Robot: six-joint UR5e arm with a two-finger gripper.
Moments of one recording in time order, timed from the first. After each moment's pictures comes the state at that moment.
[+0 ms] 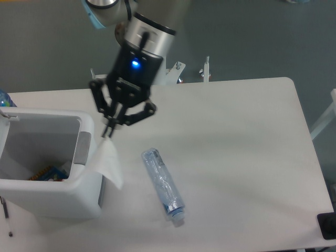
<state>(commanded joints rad) 2.32 -1.66 -1.47 -1.06 0.91 0.48</state>
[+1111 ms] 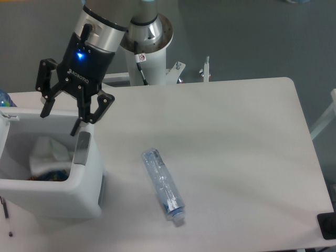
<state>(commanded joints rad) 2.26 -1.68 -1.53 -1.00 0.94 0.54</state>
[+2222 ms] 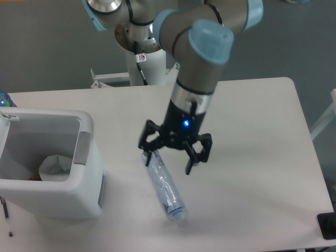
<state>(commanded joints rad) 2.46 -1.98 -1.34 -1.17 1.21 0.40</state>
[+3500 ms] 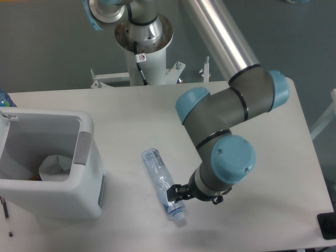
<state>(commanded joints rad) 2.38 -2.31 -1.04 -1.51 1.48 0.23</state>
